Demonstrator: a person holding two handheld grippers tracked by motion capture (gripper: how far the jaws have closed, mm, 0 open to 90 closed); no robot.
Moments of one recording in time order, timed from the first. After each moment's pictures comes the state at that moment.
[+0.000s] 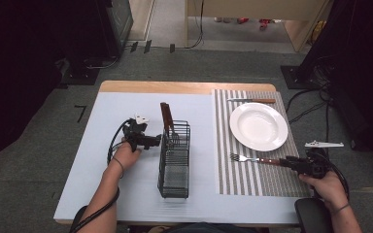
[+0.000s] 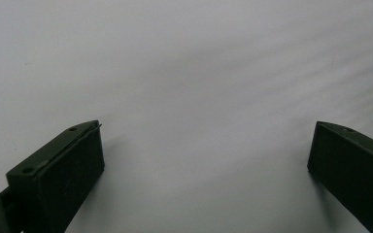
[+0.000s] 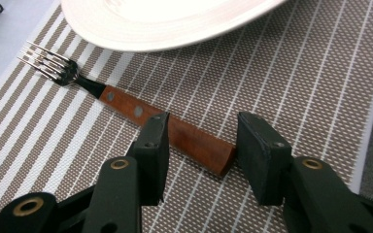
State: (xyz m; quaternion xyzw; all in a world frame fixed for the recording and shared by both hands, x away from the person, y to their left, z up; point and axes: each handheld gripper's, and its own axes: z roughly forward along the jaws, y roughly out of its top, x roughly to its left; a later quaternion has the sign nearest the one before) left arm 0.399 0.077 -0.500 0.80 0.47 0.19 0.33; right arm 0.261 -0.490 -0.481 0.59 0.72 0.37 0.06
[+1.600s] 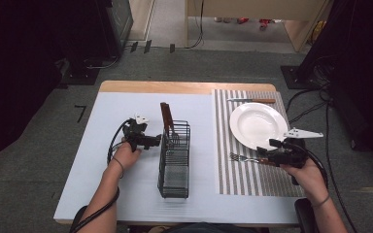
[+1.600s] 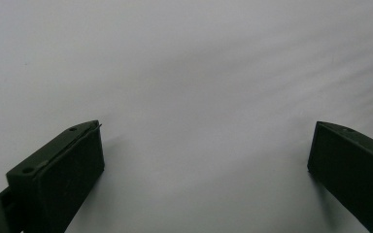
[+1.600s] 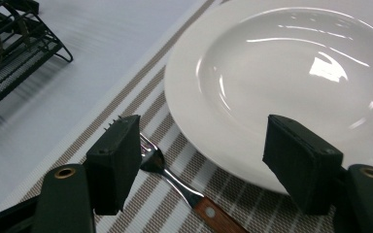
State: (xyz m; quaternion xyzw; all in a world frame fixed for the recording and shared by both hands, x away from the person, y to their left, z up) left arm 0.399 0.077 -0.500 0.80 0.47 0.19 0.33; right arm 0.281 -0.407 -0.439 0.50 0.75 0.42 0.13
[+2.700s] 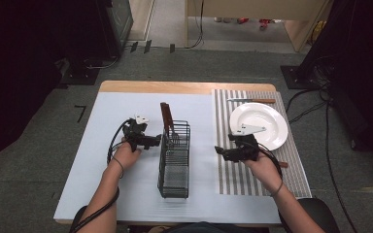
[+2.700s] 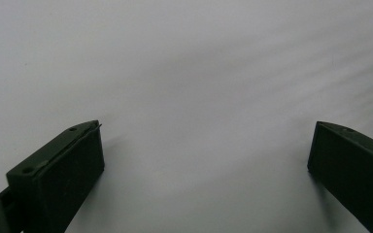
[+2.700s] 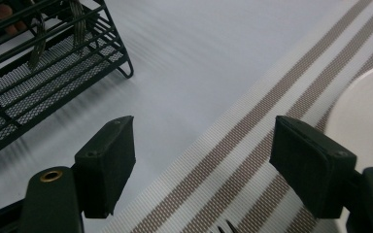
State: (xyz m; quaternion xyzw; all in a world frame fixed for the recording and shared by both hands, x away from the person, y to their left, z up) left arm 0.399 0.077 -0.500 0.80 0.47 0.19 0.33; right arm 0.315 -0.285 -0.456 0.41 0.81 0.41 0.14
